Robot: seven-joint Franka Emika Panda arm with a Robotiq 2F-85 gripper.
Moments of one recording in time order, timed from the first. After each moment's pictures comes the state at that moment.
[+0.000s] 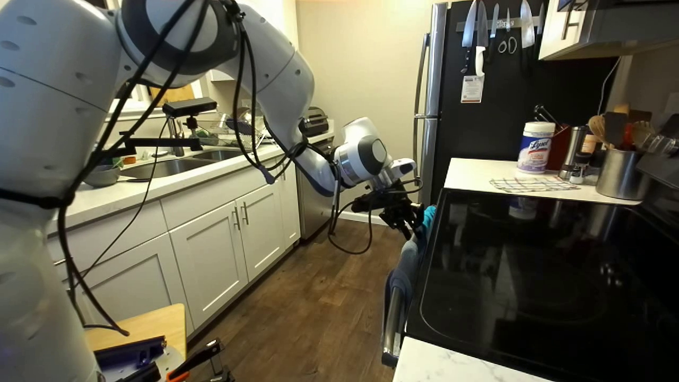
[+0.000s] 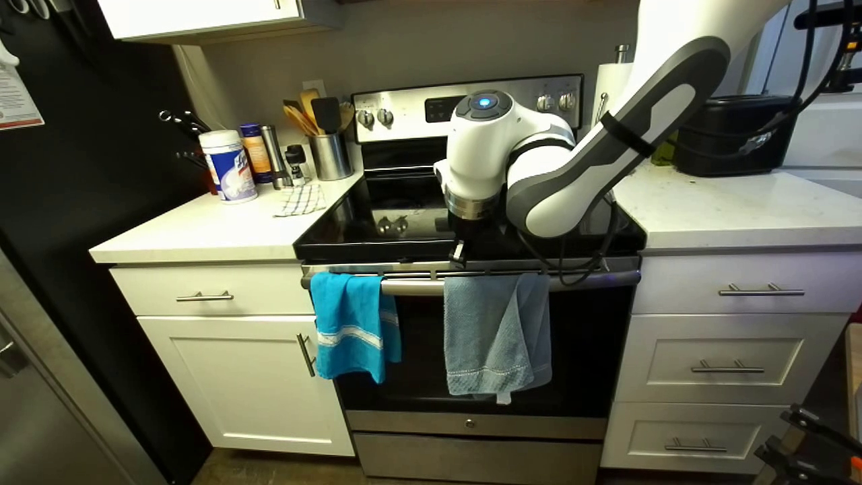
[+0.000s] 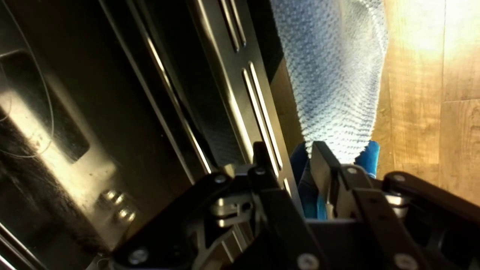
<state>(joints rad) 0.35 0.55 -0.18 -1.82 -0.58 2.65 0.32</state>
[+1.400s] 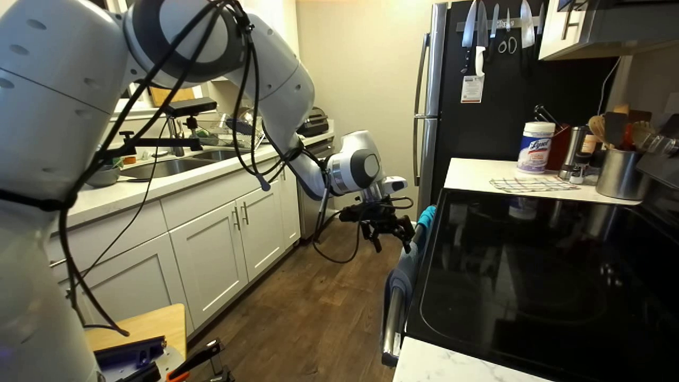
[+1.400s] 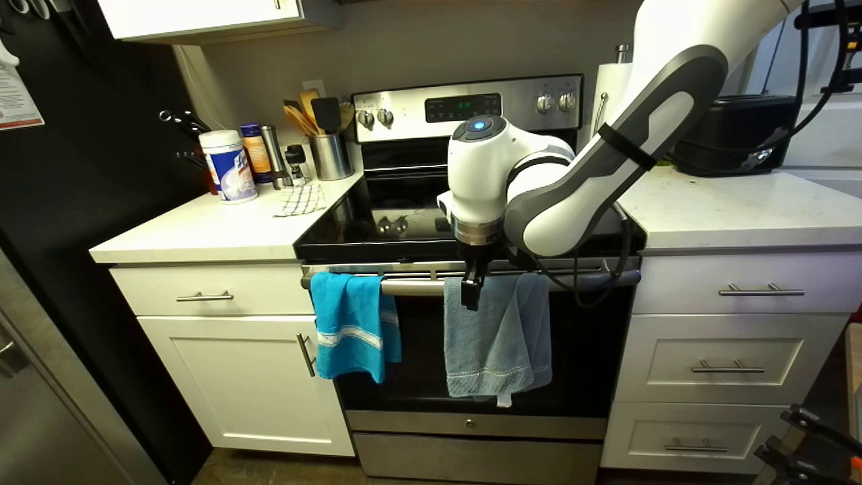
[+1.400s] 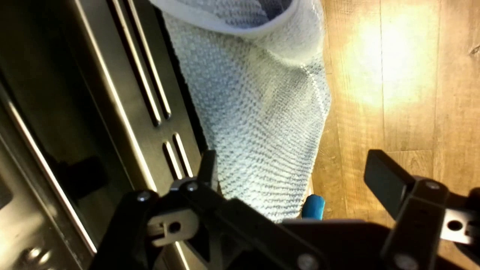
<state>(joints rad) 0.28 0.56 -0.06 -1.86 -0.47 2.56 0.18</state>
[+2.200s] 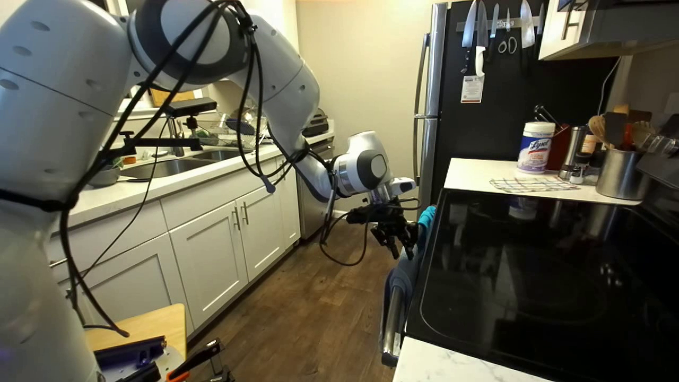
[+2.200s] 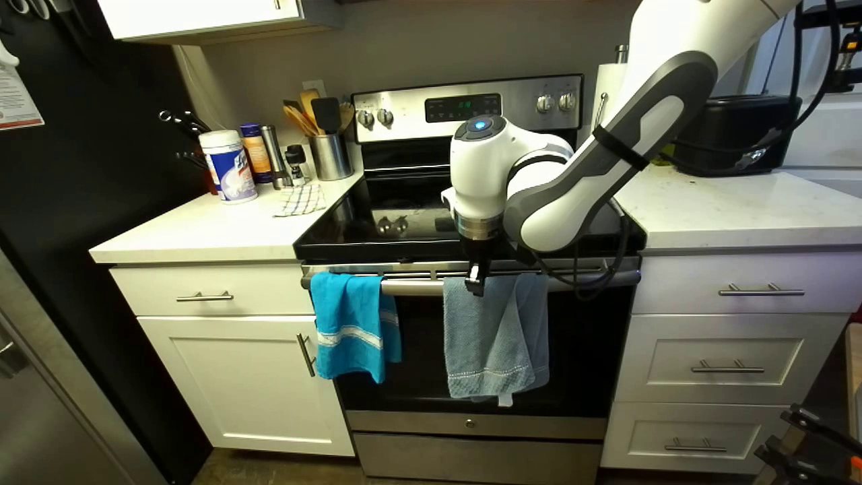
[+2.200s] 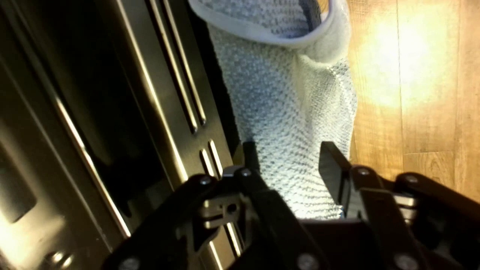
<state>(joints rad) 0.28 0.58 -0.09 -1.84 -0.48 2.55 0.18</state>
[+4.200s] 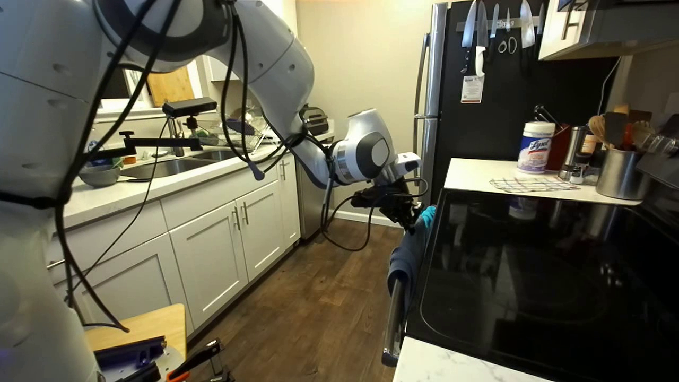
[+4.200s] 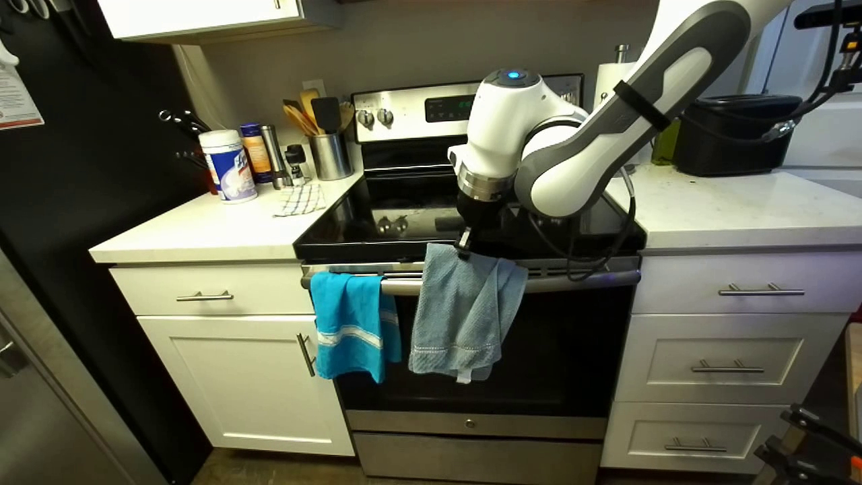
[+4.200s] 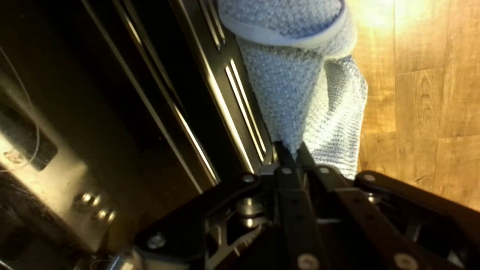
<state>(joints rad) 0.21 0.47 -0.06 -1.91 -0.42 2.74 0.16</state>
